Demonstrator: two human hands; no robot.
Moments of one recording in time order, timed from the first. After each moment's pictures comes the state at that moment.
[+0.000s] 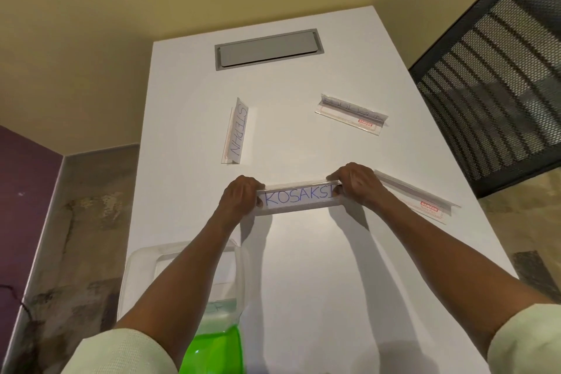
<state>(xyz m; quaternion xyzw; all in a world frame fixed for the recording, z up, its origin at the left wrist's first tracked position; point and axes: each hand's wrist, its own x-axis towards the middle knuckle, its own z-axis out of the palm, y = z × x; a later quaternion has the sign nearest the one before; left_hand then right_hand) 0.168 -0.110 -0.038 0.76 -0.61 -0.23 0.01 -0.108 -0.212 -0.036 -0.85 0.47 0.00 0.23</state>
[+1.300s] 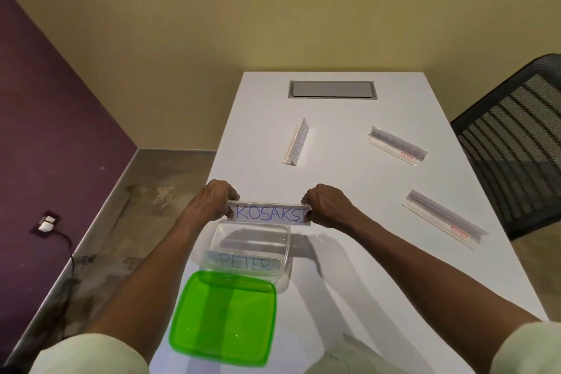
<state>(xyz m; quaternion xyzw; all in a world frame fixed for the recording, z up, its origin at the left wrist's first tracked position) 0.277 0.076 0.063 0.84 -0.50 -0.21 0.03 0.019 -0.048 0.062 -0.95 0.29 0.02 0.10</state>
